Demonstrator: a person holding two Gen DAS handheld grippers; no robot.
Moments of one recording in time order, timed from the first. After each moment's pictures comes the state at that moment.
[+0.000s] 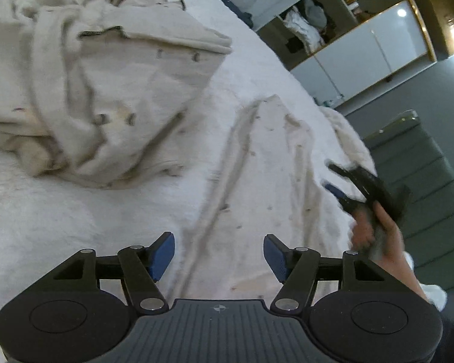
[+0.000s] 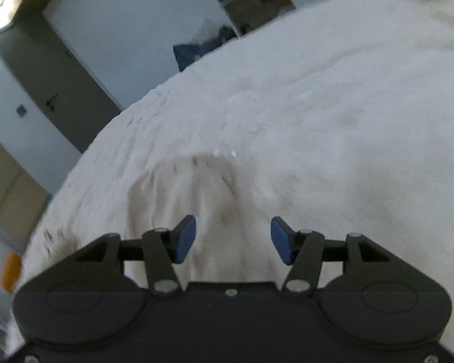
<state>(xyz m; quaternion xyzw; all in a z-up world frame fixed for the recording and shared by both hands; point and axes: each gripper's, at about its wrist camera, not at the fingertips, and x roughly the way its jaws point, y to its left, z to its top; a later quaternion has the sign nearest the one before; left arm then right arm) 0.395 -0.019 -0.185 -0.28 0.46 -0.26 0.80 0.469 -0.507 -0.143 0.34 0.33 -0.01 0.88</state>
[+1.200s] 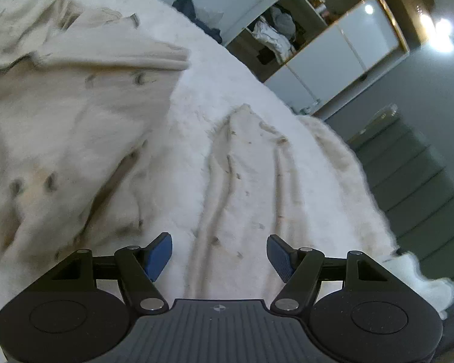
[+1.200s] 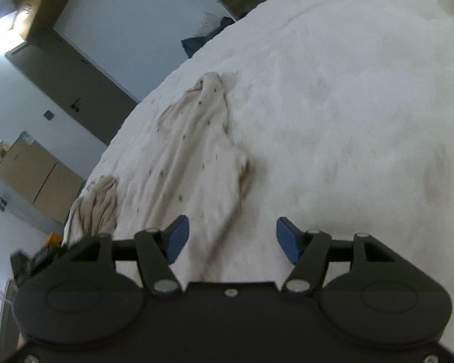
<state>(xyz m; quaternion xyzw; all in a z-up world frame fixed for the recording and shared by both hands) 0.432 -0.064 -0.195 -0.22 0.39 -0.29 0.84 0.173 -0.491 -0.171 0.39 0.31 0.00 0.87</state>
